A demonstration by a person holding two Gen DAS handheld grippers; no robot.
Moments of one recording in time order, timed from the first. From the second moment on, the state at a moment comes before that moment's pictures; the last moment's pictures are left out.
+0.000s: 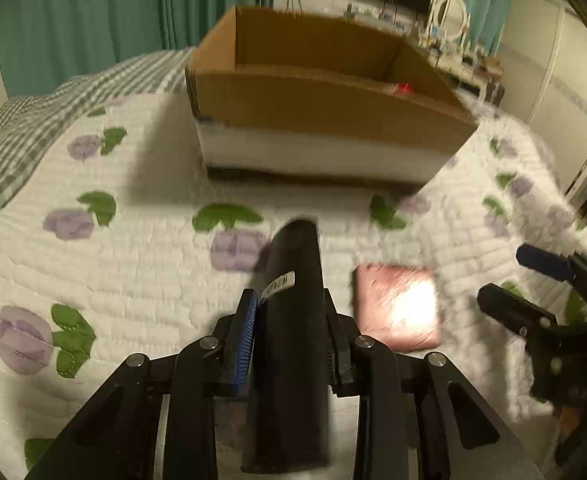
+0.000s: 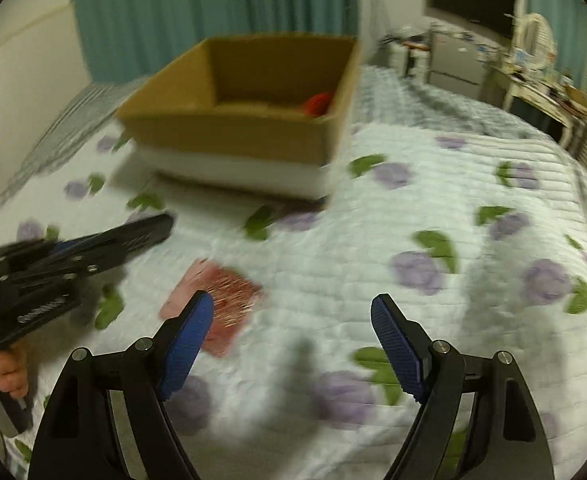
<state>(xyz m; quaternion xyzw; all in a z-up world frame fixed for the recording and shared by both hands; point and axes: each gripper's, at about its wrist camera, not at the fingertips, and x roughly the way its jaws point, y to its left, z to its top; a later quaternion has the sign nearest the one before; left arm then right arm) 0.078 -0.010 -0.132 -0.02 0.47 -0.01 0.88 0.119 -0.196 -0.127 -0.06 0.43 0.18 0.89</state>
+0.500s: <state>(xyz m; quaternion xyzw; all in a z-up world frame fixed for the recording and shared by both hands) 0.068 0.014 -0.108 -0.03 0.43 0.02 0.90 0.127 -0.119 -0.186 -0.13 0.48 0.22 0.84</state>
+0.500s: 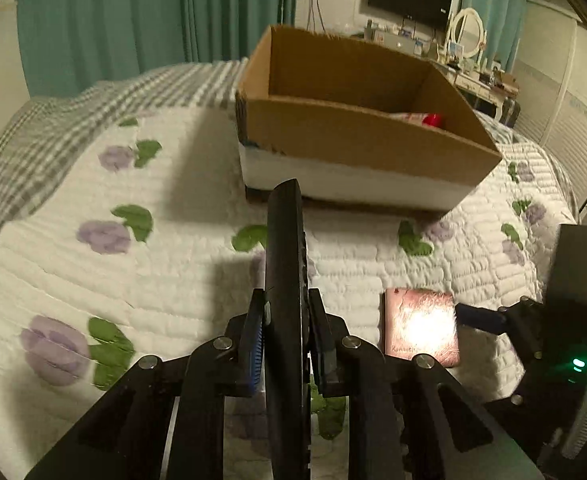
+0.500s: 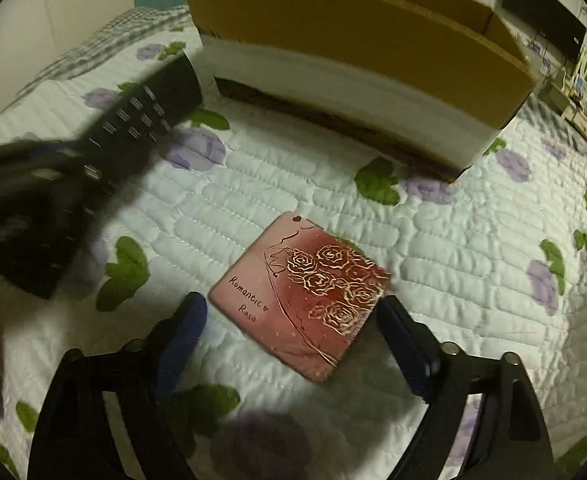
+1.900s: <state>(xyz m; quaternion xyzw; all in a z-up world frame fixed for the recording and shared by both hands) 0.059 -0.009 -0.068 -0.01 0.41 -0.01 0.91 0.112 -0.157 -0.113 -0.07 0.40 0.24 0.88</state>
